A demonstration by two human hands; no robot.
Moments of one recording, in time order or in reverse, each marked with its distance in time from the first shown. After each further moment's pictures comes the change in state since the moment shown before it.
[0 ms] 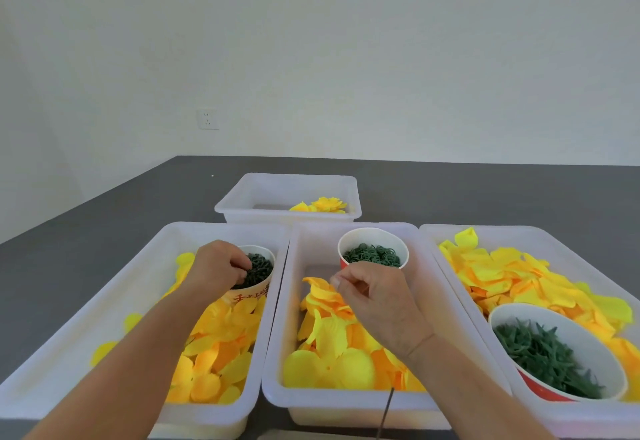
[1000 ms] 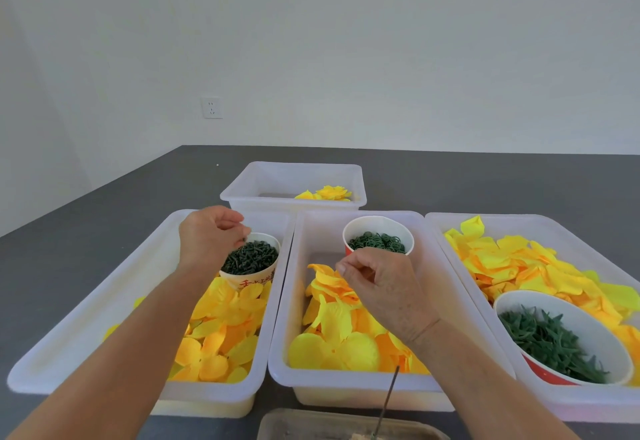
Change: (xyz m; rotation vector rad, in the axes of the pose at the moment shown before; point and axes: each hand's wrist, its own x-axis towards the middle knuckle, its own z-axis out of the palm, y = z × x) left_hand -0.003 0.007 -0.012 -0.560 0.301 -0.075; right_hand -0.002 -0.004 -0.001 -0.036 0.028 -0.032
